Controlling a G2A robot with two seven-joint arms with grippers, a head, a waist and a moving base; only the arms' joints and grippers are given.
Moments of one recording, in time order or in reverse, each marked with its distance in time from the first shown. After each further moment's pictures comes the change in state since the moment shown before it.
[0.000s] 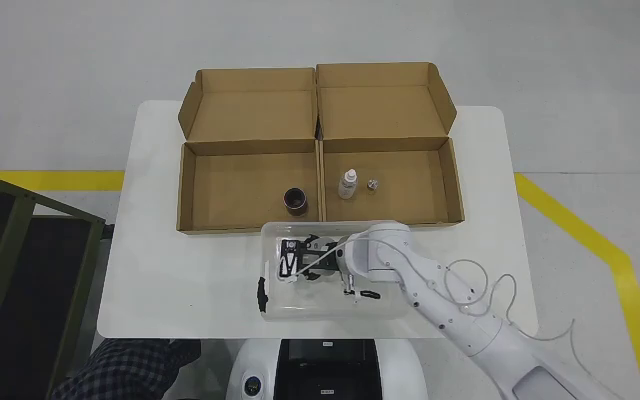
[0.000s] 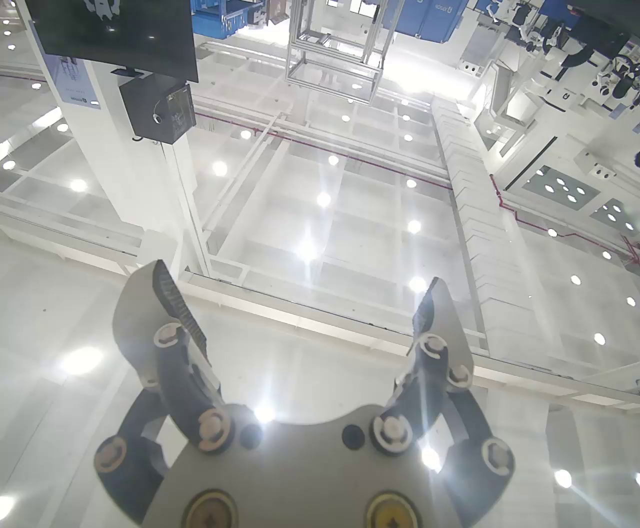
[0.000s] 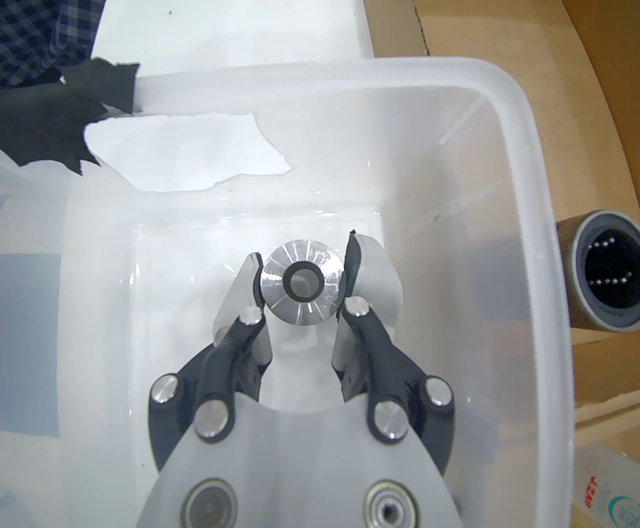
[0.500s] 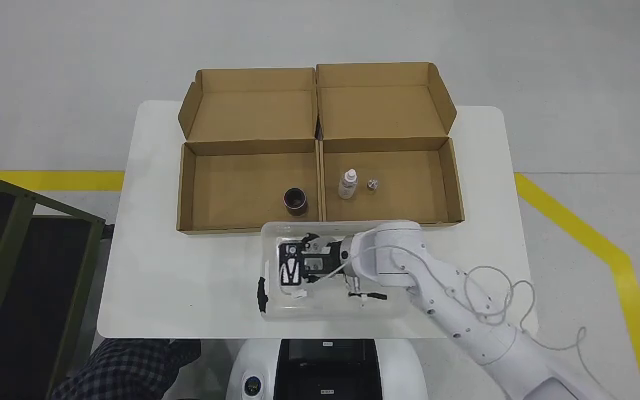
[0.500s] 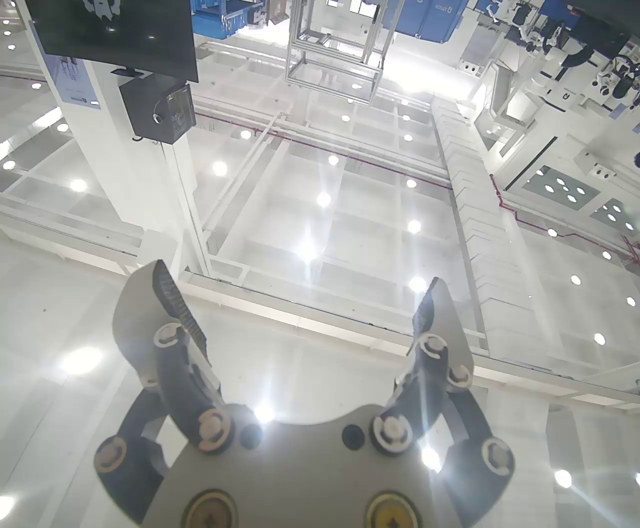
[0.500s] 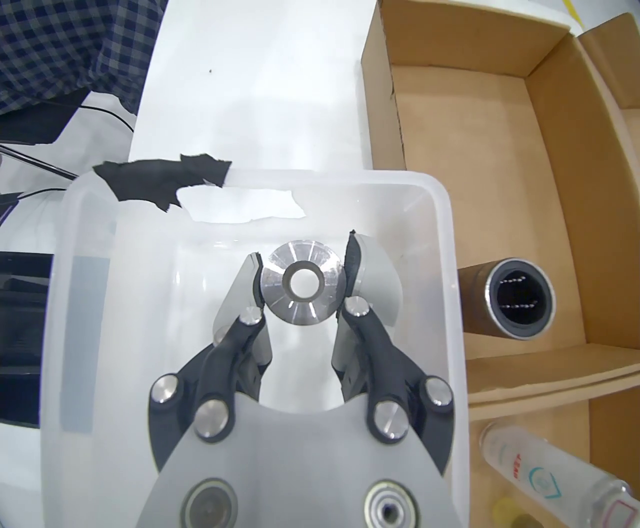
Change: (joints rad) left arm 0.000 0.000 0.000 0.000 0.000 0.000 0.000; right arm -0.047 0.032 0.086 -0.201 0.037 -0.063 0.081
